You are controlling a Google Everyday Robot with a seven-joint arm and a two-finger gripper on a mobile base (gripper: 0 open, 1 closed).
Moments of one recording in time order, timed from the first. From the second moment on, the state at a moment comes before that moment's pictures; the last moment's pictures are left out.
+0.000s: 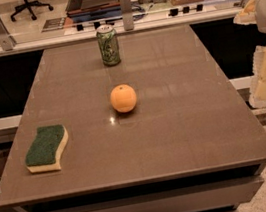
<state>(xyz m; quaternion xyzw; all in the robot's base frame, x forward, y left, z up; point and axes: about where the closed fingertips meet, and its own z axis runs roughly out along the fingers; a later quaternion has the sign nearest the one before) 0.438 -0.214 0.984 -0.60 0.78 -0.04 0.17</state>
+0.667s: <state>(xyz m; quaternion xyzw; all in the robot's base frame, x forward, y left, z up) 0.450 -0.214 0.986 -0.59 0.78 -0.05 0.20</state>
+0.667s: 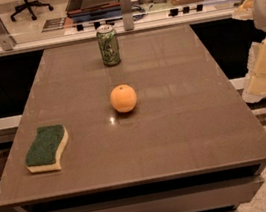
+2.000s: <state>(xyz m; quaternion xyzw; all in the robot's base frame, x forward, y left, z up) 0.530 -0.206 0.986 -0.52 0.76 -0.03 0.39</state>
